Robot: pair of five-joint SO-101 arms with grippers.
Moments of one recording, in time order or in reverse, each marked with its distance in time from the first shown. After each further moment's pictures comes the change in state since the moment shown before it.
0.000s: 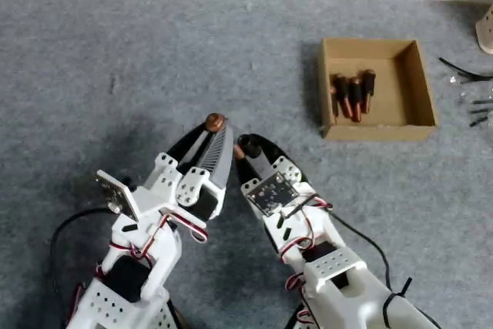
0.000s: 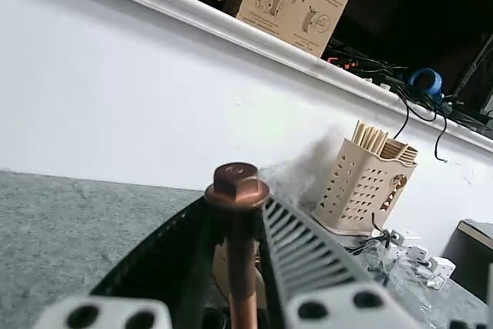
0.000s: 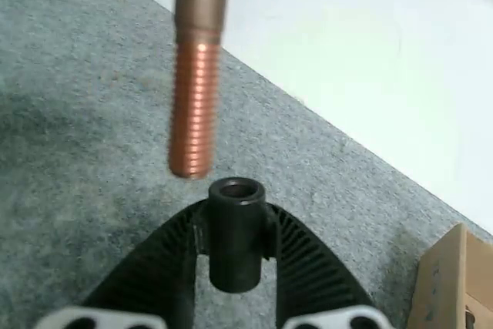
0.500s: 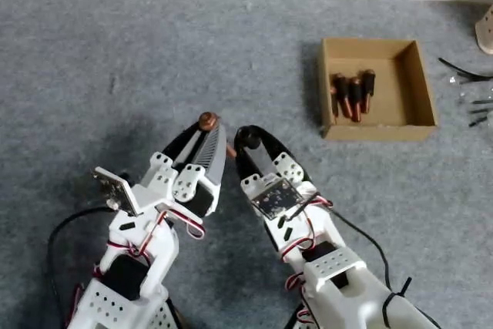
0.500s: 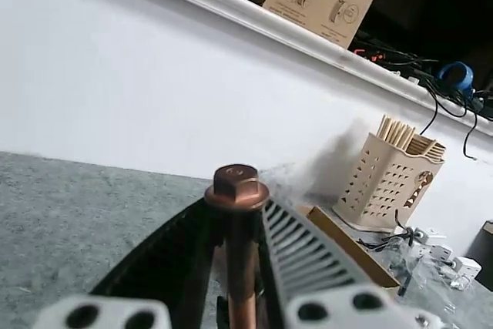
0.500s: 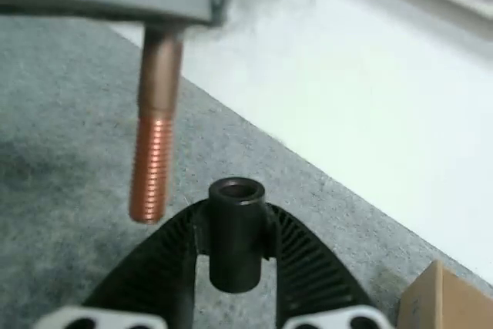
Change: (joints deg) left arm -2.6 0.0 0.0 1.8 0.0; right arm 0.0 0.0 0.0 -7.2 0.0
